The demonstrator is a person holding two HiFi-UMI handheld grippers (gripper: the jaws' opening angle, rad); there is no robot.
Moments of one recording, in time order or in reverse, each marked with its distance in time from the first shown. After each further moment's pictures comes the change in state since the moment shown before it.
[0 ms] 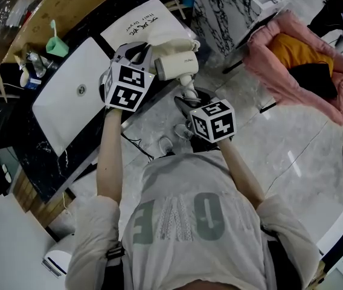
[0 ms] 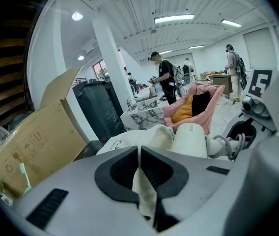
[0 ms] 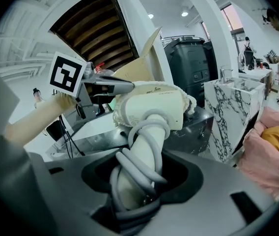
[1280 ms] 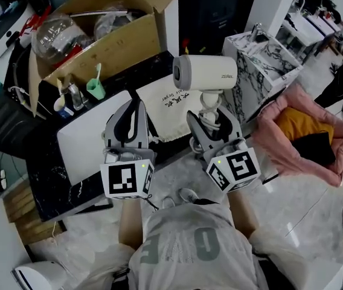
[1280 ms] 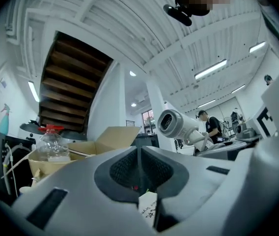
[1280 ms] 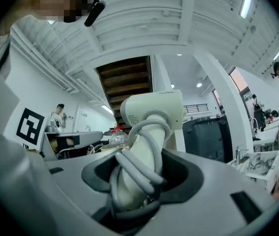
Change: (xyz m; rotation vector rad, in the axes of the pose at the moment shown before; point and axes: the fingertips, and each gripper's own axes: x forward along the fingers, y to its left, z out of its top) left arm -0.204 0.076 0.094 -0.337 -0.606 0.525; right arm -0.106 0.069 0.230 -0.289 -0.756 0.054
